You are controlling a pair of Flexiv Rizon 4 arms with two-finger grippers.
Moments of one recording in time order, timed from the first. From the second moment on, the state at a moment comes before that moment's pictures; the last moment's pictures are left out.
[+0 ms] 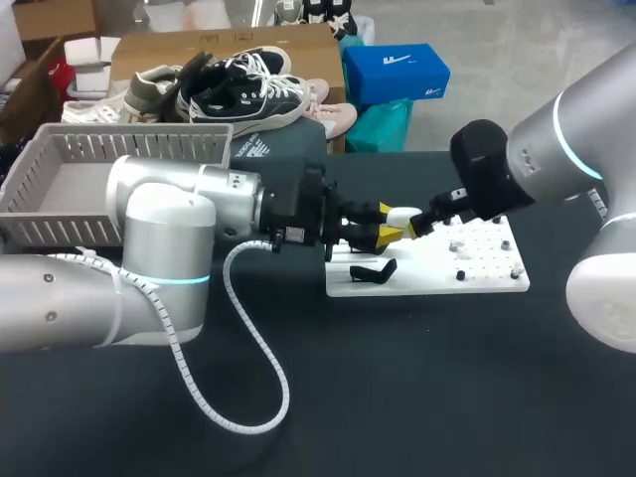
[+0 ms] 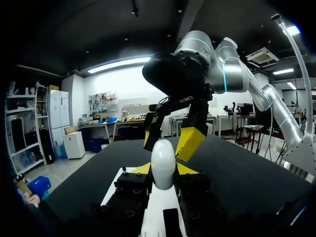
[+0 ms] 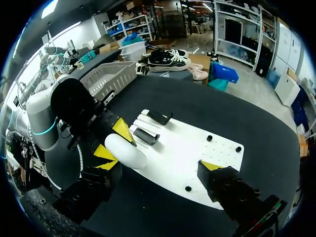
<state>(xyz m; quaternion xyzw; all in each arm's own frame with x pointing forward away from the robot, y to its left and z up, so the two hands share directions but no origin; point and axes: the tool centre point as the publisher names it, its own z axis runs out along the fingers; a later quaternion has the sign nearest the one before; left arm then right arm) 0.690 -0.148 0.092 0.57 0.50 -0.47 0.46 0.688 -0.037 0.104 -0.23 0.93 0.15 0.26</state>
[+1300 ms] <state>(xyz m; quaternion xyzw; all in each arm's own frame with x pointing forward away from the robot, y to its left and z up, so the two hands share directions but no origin) 0.689 -0.149 0.092 0.57 0.50 -0.47 0.46 0.702 -0.064 0.139 -0.23 0.92 0.13 0.28</state>
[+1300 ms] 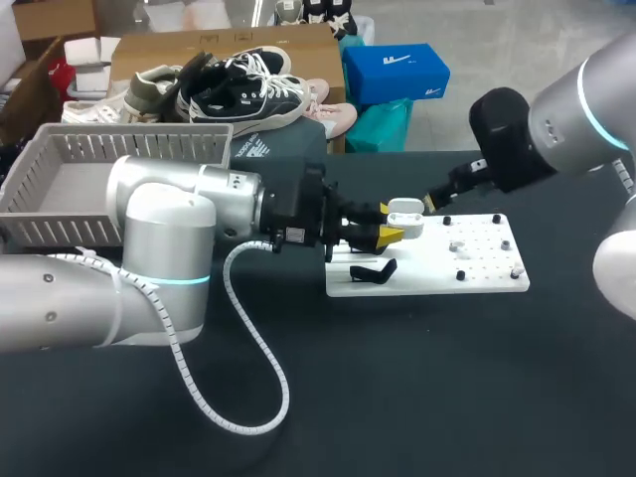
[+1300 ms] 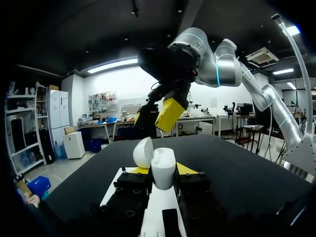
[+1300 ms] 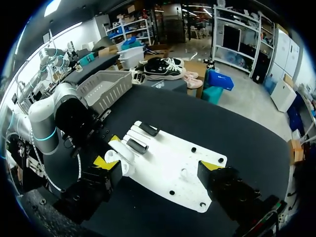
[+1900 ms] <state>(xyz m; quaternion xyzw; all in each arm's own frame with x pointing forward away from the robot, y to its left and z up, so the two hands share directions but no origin) 0.689 -0.149 0.092 0.57 0.50 -0.47 0.46 0.650 -0.145 0.121 -0.18 0.96 0.01 0.20</state>
